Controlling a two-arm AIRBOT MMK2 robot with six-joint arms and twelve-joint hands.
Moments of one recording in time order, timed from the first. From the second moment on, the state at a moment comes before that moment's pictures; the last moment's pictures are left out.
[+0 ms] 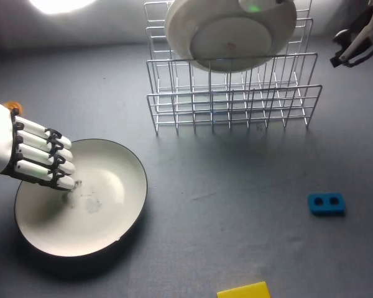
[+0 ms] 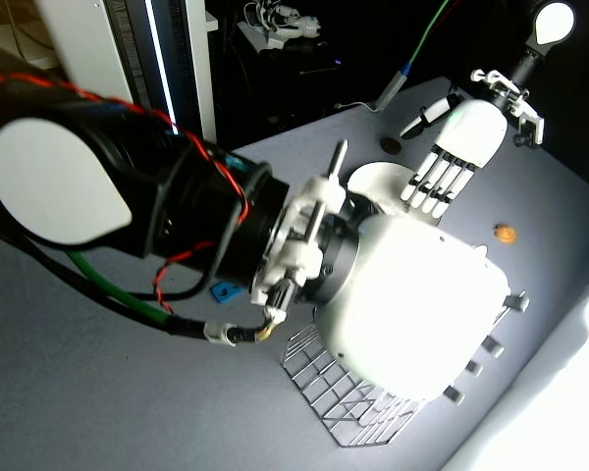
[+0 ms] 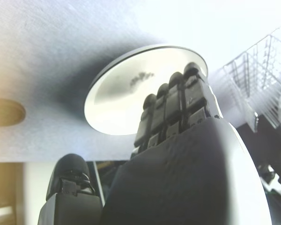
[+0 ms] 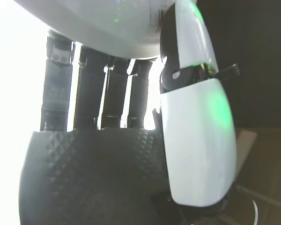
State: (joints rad) left arm 0.64 -0.97 1.63 1.88 -1.03 -0.26; right arm -0.22 -1.20 1.42 -0.47 0.10 0.22
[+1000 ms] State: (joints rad) left arm 0.65 -0.98 1.66 1.87 -1.01 -0.27; right arm -0.33 -1.26 1.52 -0.35 0.16 0.18
